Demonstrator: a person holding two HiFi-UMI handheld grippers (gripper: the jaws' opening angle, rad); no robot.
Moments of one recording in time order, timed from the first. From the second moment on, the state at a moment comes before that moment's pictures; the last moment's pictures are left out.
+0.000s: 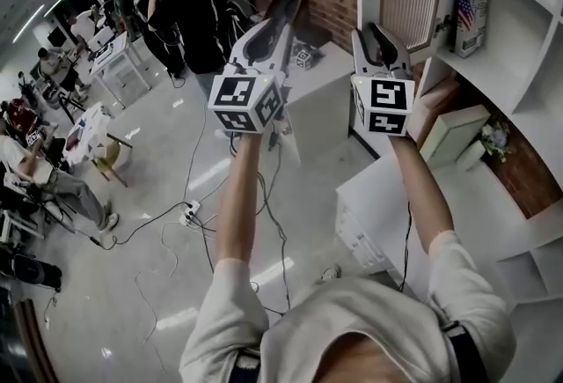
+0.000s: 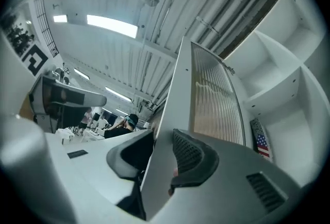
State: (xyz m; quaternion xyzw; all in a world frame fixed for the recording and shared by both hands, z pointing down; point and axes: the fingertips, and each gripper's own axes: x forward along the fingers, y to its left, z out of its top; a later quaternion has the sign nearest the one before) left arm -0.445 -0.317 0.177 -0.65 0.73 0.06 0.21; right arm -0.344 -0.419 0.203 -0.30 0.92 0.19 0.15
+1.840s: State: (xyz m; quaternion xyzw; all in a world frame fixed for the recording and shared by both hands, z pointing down) left arm -0.170 -0.506 0.383 -0.82 0.57 0.03 0.06; right arm 0.012 -0.502 0.374 -0.52 0.85 0.13 0.00
